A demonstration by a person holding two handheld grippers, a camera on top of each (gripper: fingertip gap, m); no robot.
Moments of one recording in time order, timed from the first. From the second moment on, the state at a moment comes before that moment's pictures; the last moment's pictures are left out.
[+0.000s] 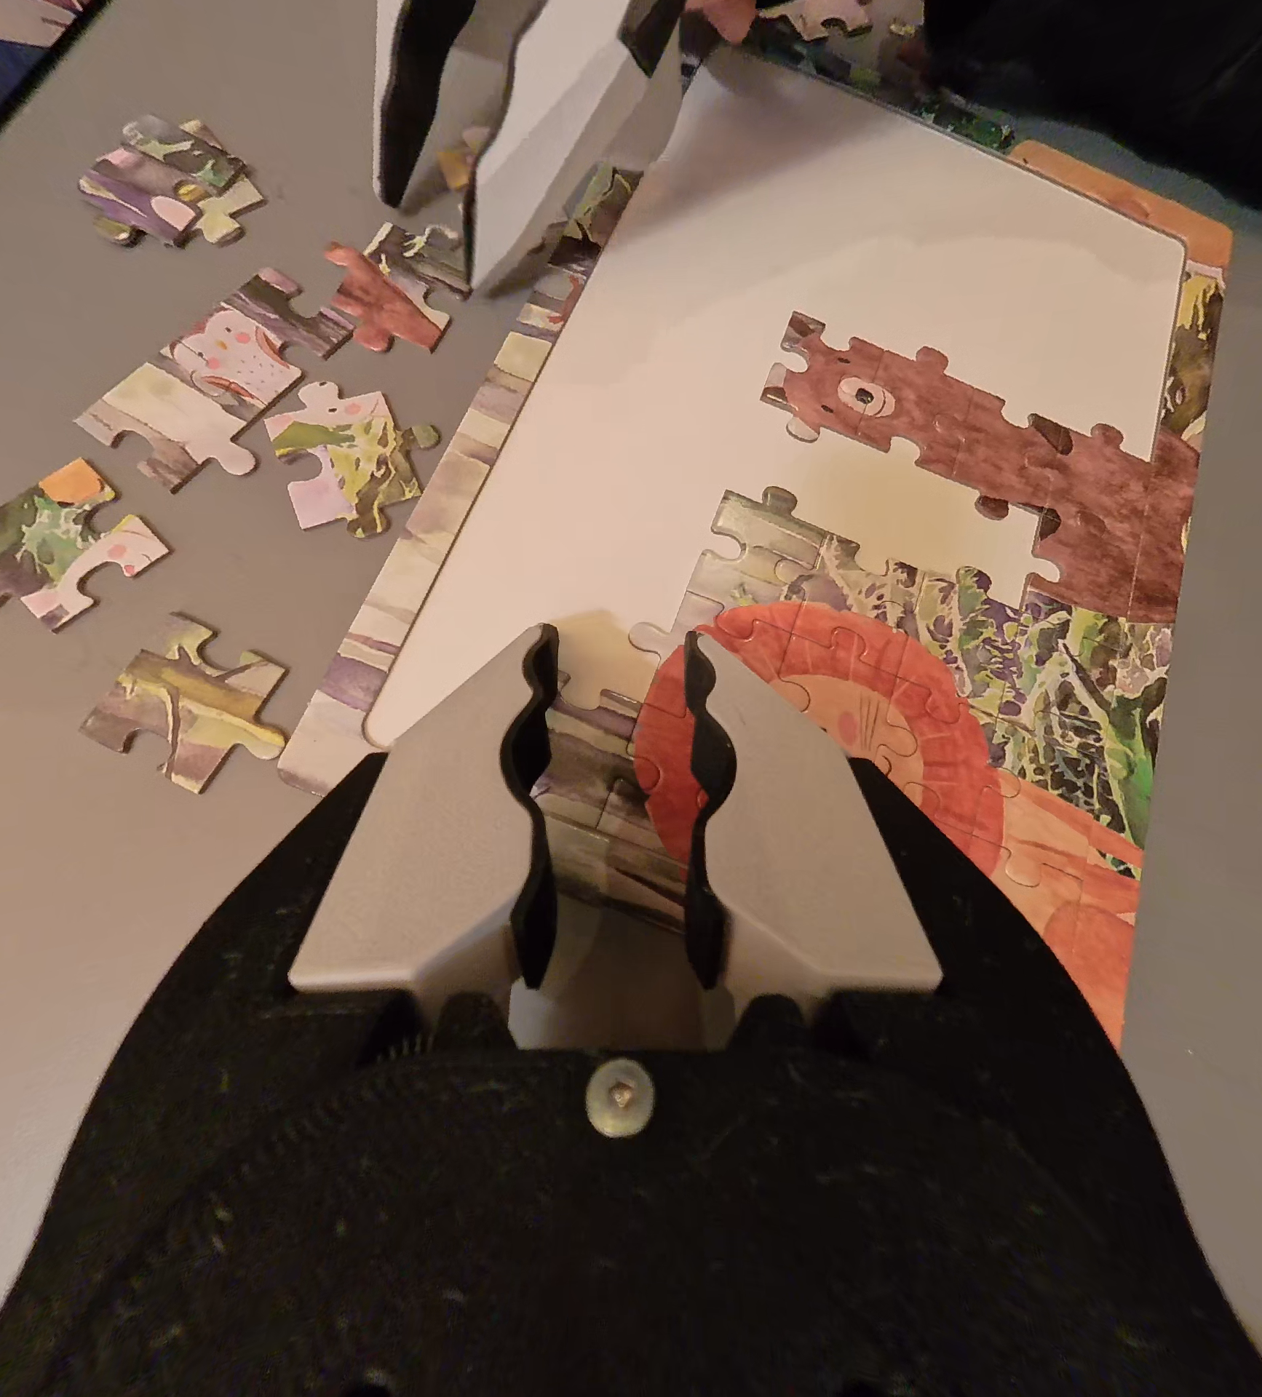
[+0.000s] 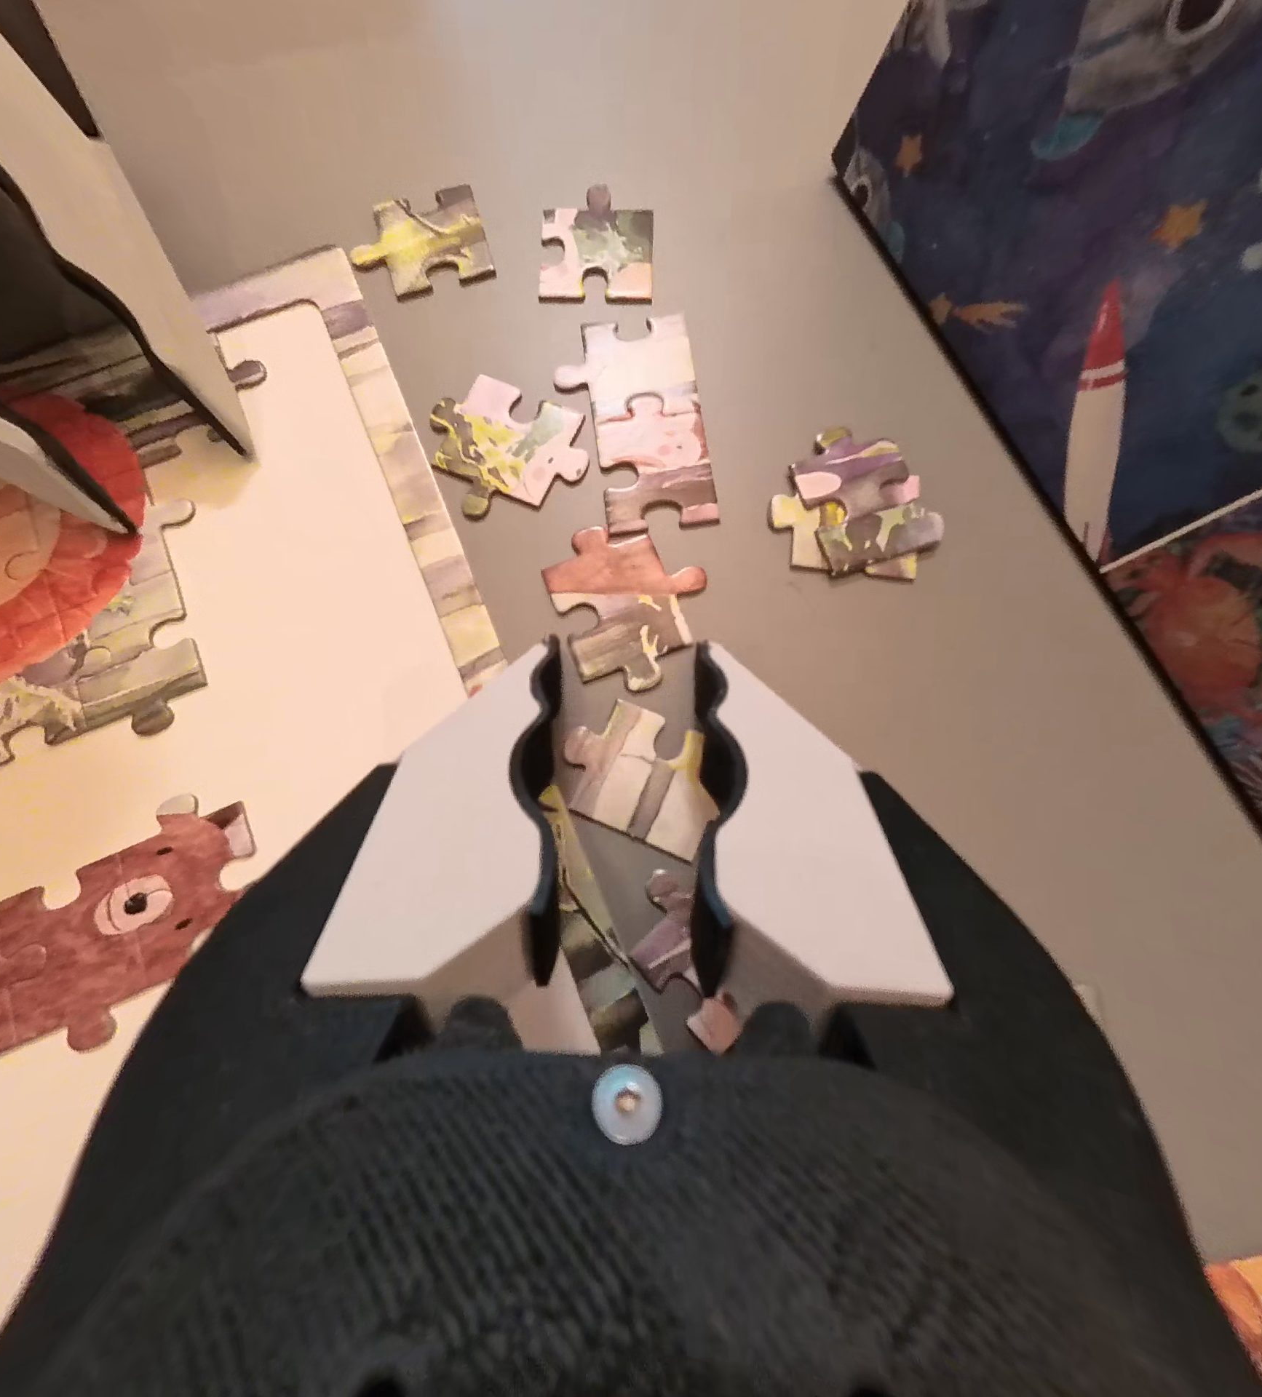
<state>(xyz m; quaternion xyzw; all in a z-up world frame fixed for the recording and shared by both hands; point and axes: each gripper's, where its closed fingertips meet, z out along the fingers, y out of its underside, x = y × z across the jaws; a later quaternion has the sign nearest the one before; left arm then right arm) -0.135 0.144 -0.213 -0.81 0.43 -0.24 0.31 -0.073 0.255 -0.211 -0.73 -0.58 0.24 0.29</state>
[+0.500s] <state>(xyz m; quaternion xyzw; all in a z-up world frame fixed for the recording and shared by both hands) -0.135 0.144 -0.213 -0.81 0.43 -0.24 0.31 -0.065 0.274 -0.211 -0.74 -0.55 0.20 0.32</state>
